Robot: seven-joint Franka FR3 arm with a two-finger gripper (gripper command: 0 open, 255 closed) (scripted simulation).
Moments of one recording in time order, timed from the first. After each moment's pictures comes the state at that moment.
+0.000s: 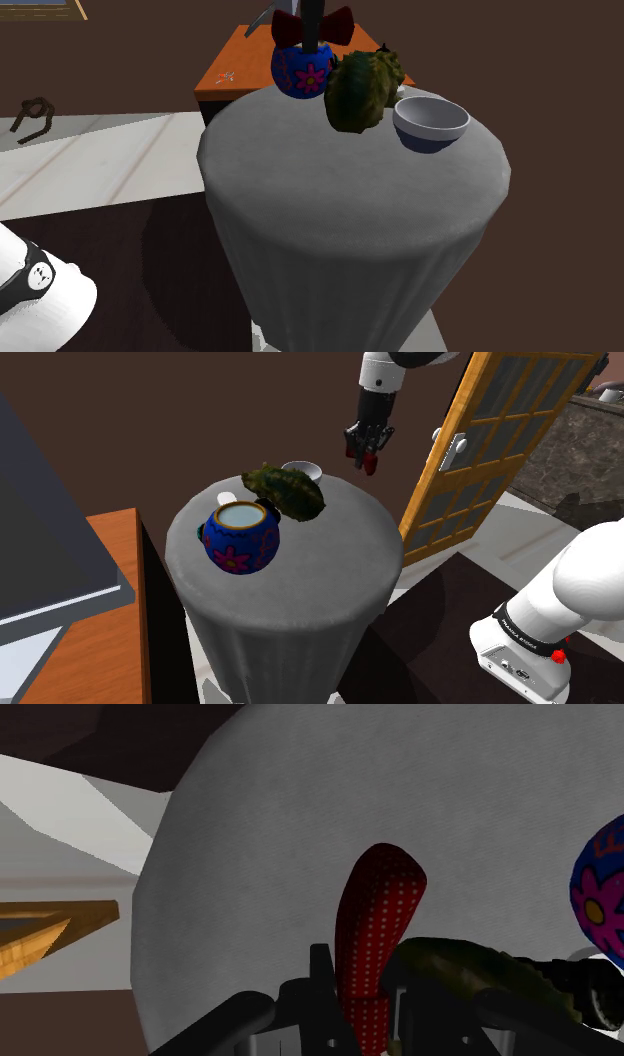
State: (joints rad) arm 0.00 -0.17 0.26 -2.04 0.08 1.83 0.41
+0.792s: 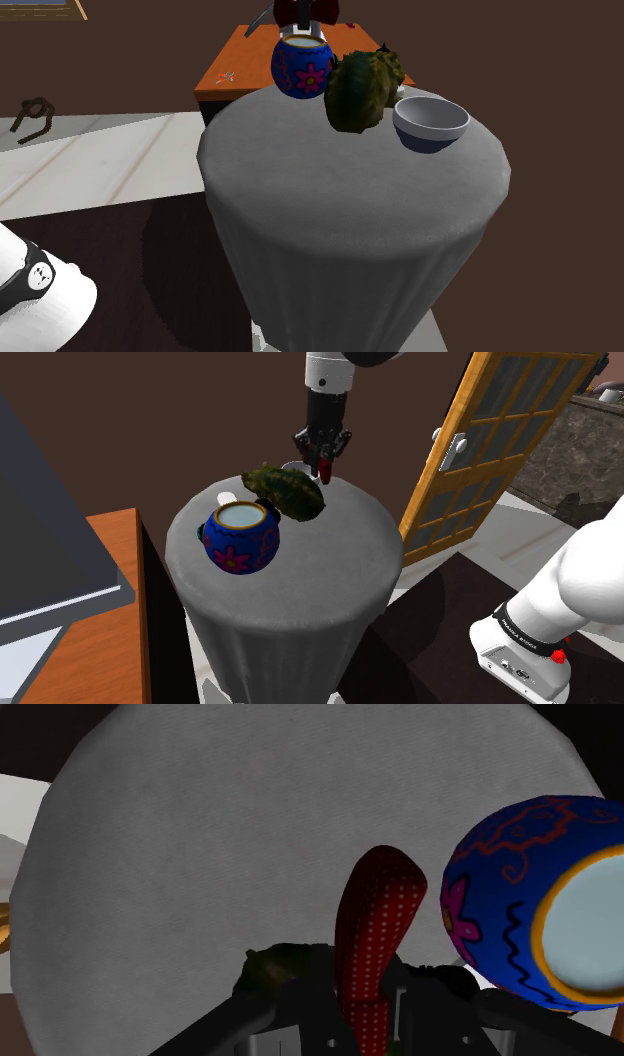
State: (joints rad) arm 0.11 0.03 0.39 -1.80 0.02 1.80 0.66
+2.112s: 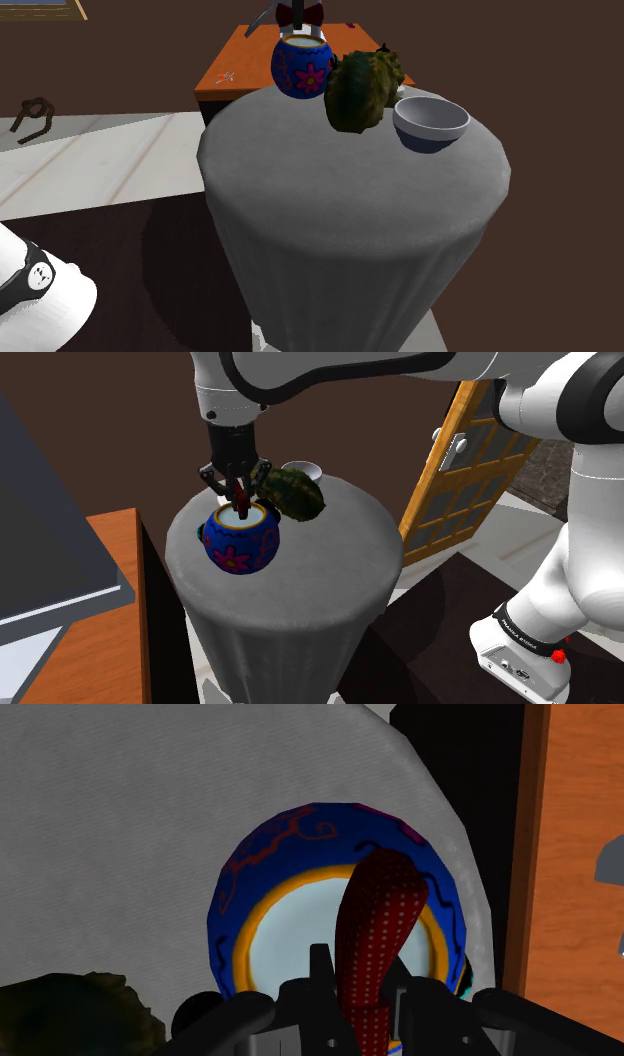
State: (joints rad) arm 0.38 0.51 0.47 -1.28 -0.18 1.72 1.00
